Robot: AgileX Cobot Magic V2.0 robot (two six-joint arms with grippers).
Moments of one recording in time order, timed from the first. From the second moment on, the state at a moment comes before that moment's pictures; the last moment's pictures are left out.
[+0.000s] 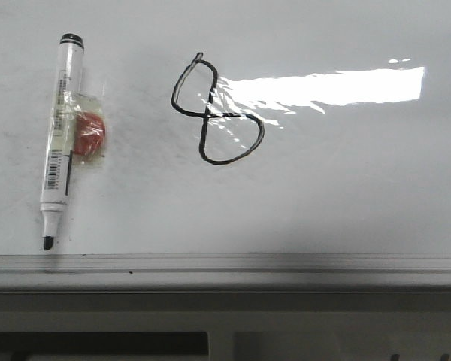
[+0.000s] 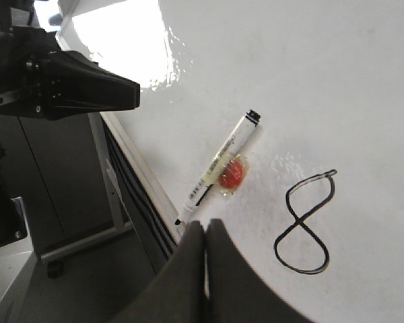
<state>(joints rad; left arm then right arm) -0.80 0.40 -0.21 -0.42 -0.12 0.07 1.06 0.68 -0.61 -0.44 0.27 0.37</state>
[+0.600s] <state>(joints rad) -0.80 0.10 -0.06 -0.30 -0.05 0.07 1.06 0.07 -0.20 -0.53 0.21 0.37</state>
